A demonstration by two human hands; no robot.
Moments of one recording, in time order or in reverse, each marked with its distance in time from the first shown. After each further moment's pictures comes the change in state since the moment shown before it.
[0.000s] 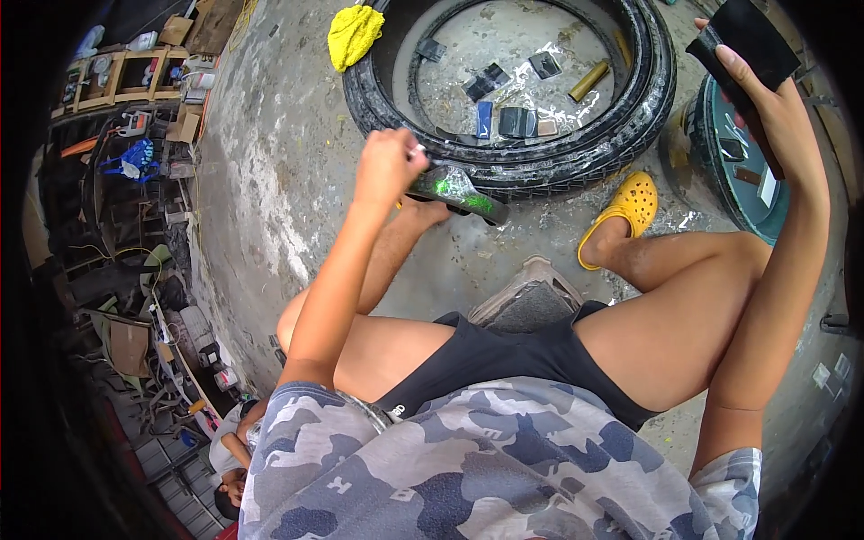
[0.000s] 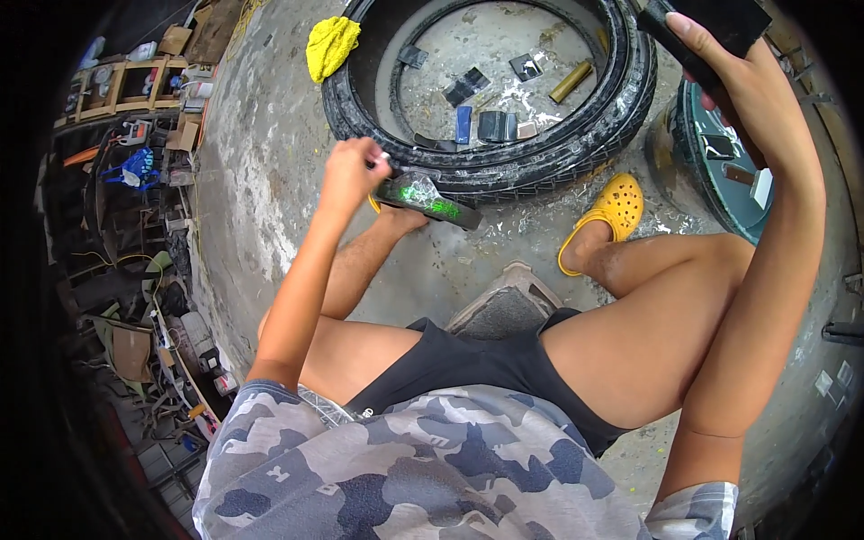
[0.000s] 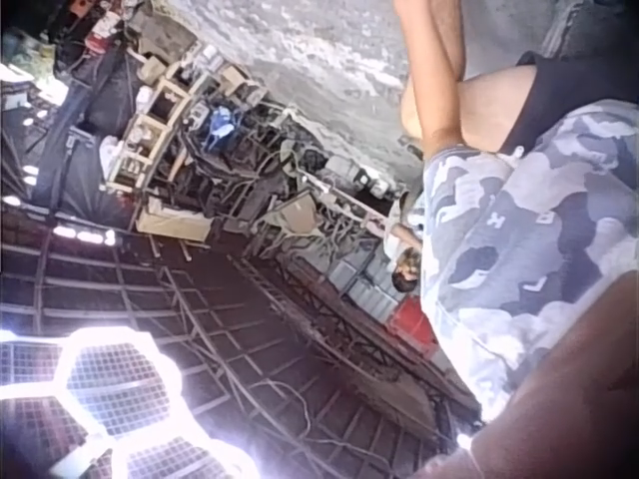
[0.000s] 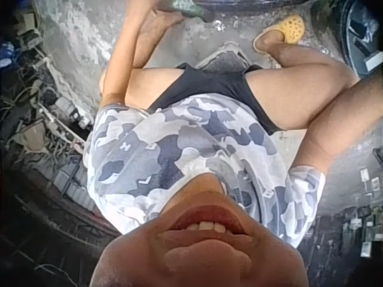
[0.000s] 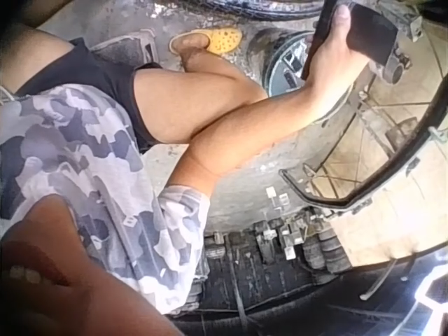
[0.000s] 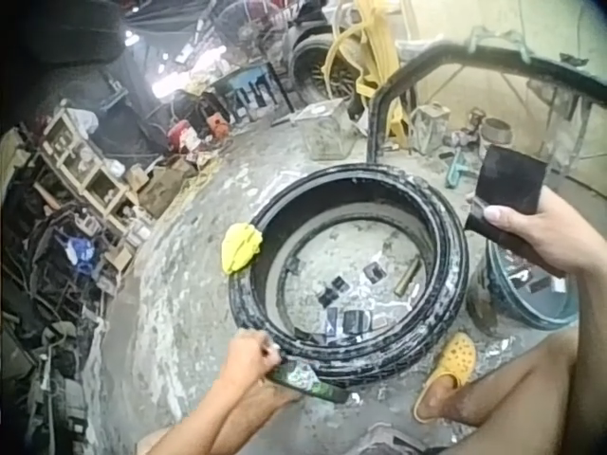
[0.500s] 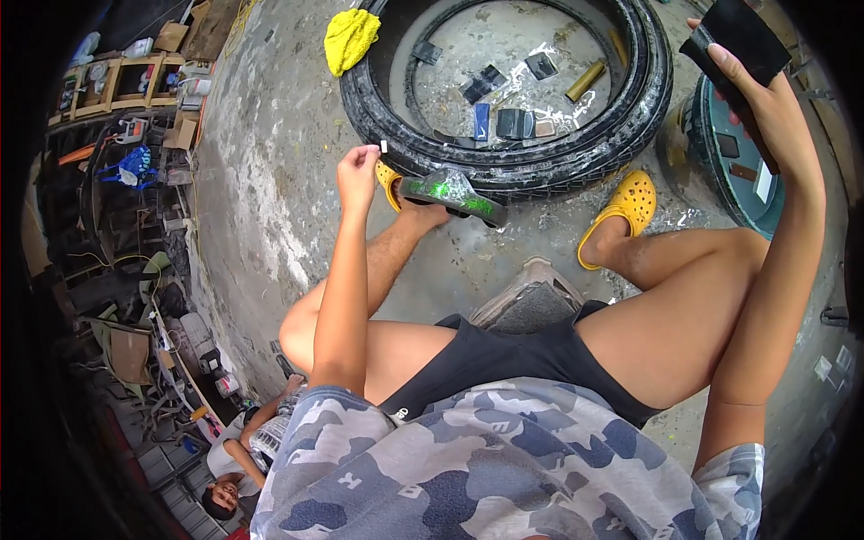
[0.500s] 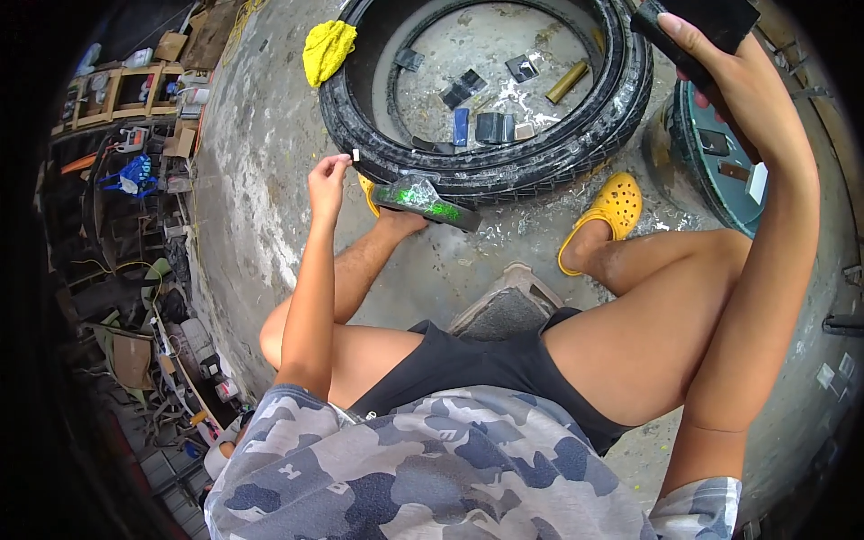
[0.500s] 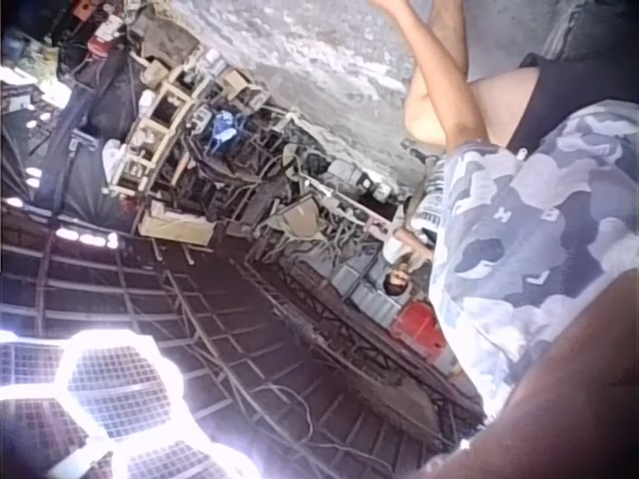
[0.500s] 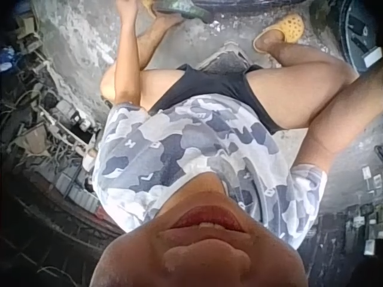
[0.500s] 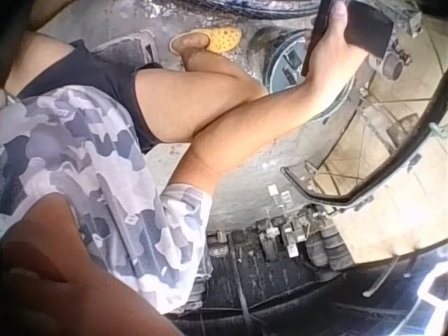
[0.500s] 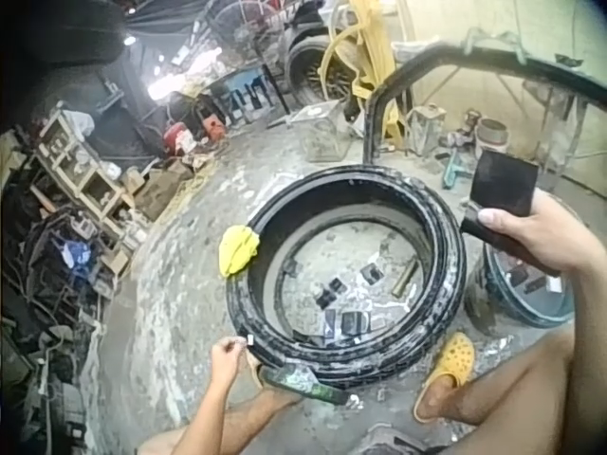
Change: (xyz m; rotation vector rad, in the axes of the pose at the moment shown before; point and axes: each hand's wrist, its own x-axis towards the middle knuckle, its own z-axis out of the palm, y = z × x) left_hand -0.024 -0.088 0.037 -0.550 0.231 -0.548; right_hand 0.000 -0.006 0.012 -0.125 0.055 -0.004
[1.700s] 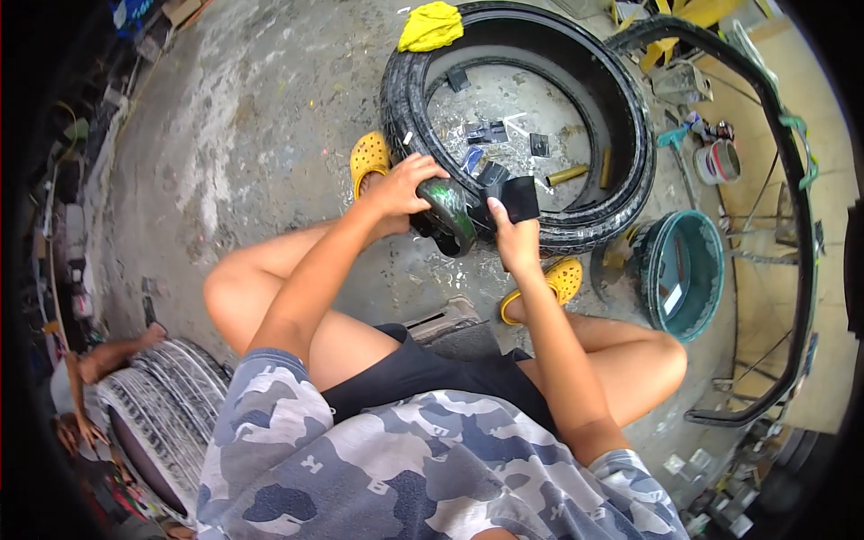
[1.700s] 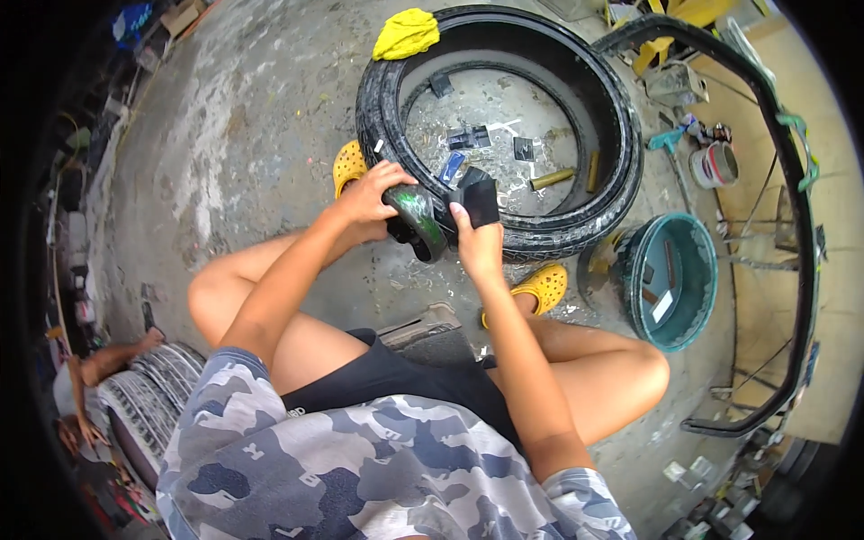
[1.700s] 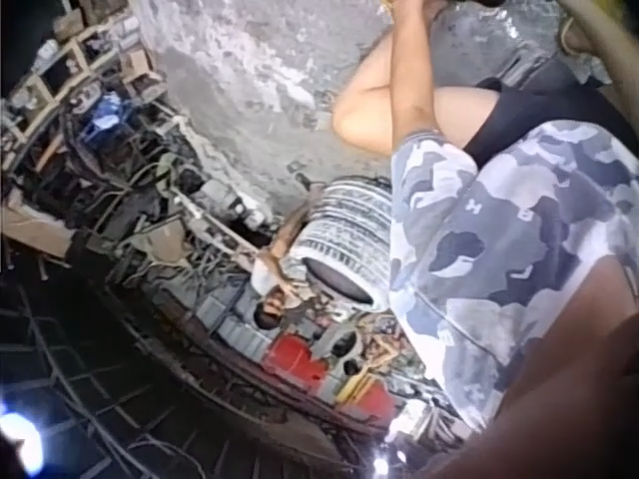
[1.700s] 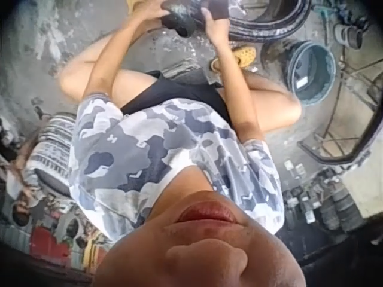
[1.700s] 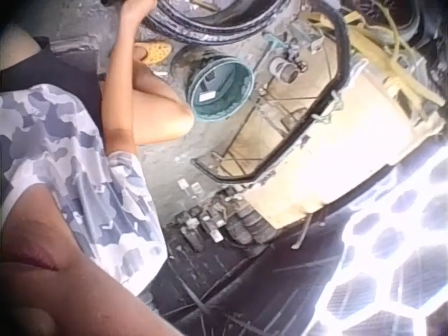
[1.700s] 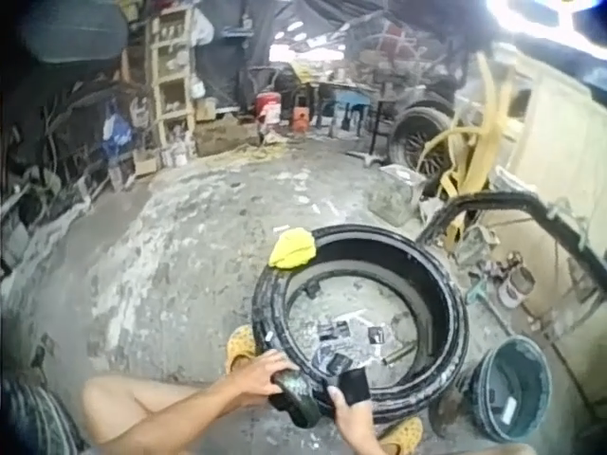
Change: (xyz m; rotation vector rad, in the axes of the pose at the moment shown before) left_hand -0.032 -0.010 0.036 -0.044 -0.351 0.738; right_hand -0.092 -0.050 0.296 0.415 -0.209 -0.186
